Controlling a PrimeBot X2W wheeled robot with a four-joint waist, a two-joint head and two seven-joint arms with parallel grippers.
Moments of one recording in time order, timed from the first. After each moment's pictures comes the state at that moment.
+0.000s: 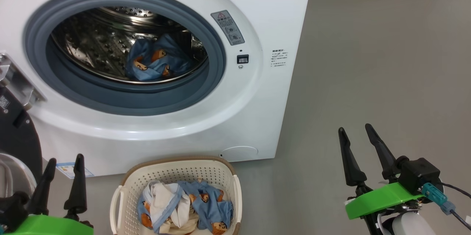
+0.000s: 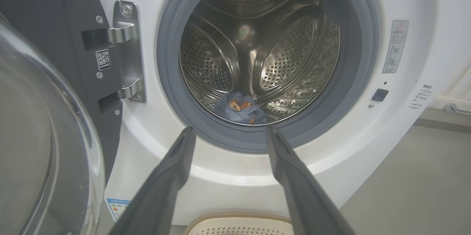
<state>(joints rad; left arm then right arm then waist) -0.12 0.39 -0.16 0.29 -0.68 -0.06 -0.26 -0.11 -0.04 0.08 0.22 0.25 0.13 -0.25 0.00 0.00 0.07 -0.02</state>
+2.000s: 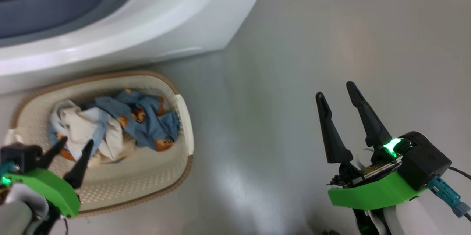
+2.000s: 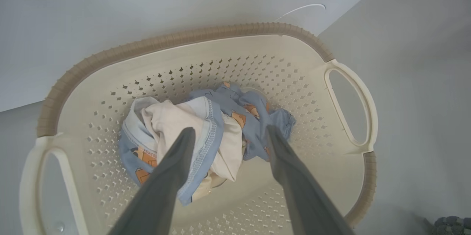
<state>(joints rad) -0.58 0.68 -0.87 0.67 -1.01 -0.13 -0.25 -0.16 -0.04 0.20 -0.09 0.26 0.13 -0.25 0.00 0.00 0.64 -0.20</state>
